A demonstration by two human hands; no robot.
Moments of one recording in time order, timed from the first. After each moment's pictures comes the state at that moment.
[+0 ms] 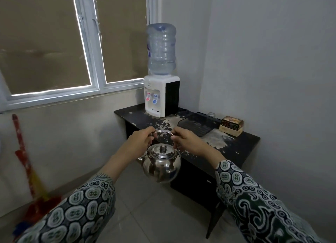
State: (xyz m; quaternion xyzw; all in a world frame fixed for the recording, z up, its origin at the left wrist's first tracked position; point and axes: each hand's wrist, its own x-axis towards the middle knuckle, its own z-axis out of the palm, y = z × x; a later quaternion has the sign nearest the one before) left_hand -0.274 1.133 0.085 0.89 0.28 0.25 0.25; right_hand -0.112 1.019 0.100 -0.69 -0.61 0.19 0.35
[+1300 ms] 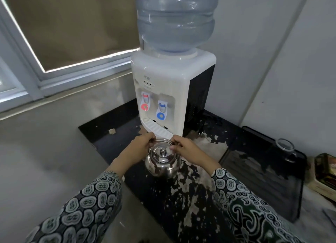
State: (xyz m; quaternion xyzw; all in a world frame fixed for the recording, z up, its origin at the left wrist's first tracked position) left_hand 0.081 1.770 -0.044 0.91 0.26 0.09 0.31; right_hand 0.238 1.643 -0.056 -0.71 -0.54 0.28 0.36
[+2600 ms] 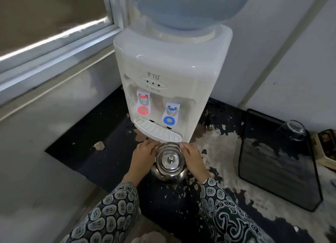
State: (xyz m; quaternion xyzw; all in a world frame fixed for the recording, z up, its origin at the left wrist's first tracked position) left_hand 0.128 1.890 -0.149 0.88 0.28 0.08 0.37; right_hand 0.222 1.743 -0.143 -0.85 -0.21 0.20 0.45
